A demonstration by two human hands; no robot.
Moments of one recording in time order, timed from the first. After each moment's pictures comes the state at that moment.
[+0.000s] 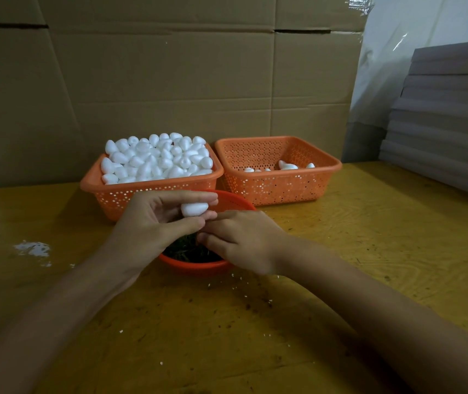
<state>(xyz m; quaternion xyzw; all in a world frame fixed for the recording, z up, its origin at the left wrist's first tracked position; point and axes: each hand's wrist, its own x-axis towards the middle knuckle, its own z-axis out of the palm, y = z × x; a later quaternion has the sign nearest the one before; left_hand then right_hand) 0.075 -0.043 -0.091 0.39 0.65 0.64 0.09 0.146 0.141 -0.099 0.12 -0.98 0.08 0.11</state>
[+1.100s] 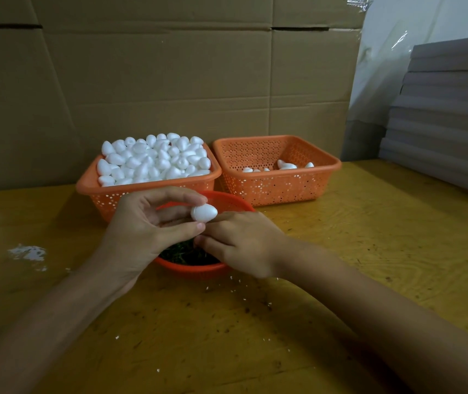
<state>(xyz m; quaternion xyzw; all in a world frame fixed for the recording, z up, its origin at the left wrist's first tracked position) 0.073 -0.042 -0.094 0.41 0.61 0.67 0.06 0.148 0.139 -0.097 0.12 -0.98 0.07 0.12</state>
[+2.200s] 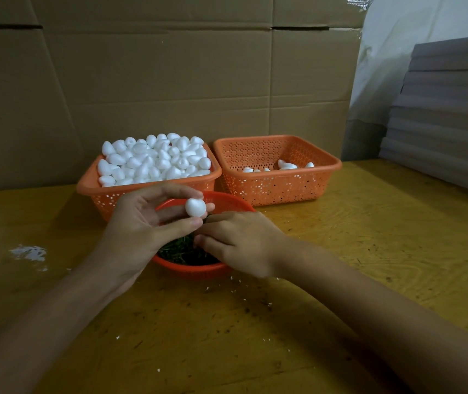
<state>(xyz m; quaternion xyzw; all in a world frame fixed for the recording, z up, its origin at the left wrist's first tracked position) 0.072 -0.042 -0.094 0.41 0.59 0.69 0.09 0.144 0.142 -0.099 0.13 -0.98 0.07 0.12</state>
